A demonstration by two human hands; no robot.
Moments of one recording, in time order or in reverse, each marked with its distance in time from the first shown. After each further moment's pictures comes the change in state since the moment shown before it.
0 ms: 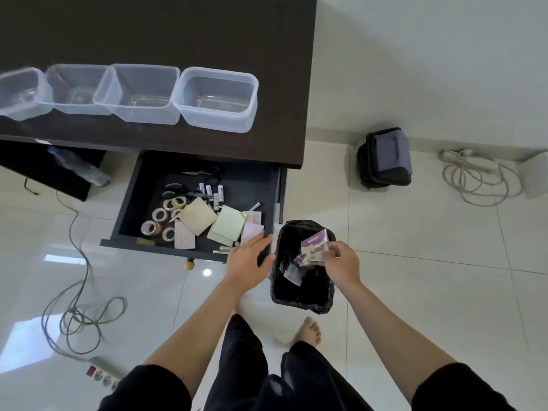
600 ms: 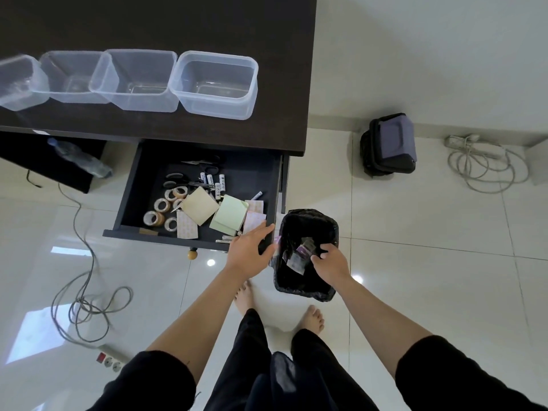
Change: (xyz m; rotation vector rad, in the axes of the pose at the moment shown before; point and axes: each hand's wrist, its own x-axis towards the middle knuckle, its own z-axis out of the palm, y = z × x) left_hand 0.000 -0.002 -0.006 -0.067 -0.039 -0.023; right_hand -0.006 0.014 0.025 -0.202 -0.221 0.151
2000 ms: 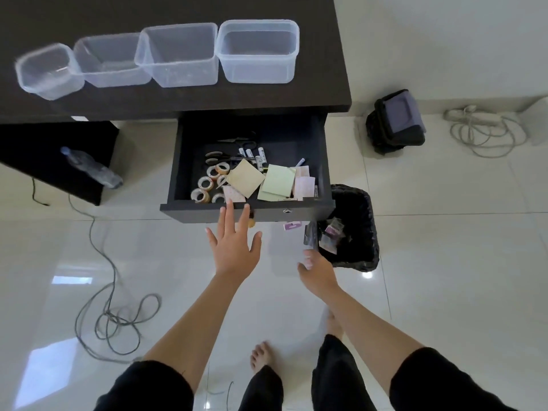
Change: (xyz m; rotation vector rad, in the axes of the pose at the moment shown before) left_hand -0.081 -0.159 -0.036 0.293 0.286 0.007; right_hand -0.075 0.010 0.212 0.053 0.061 -0.122
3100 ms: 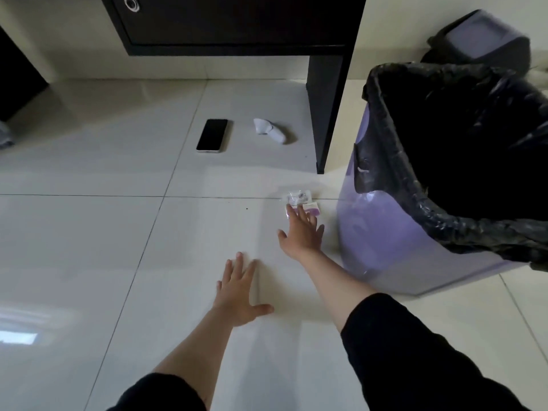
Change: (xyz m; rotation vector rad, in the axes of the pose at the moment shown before) left_hand 0.122 -0.194 0.595 -0.049 -0.386 0.059; right_hand 0.480 0.239 0.255 -0.499 0.270 -0.337
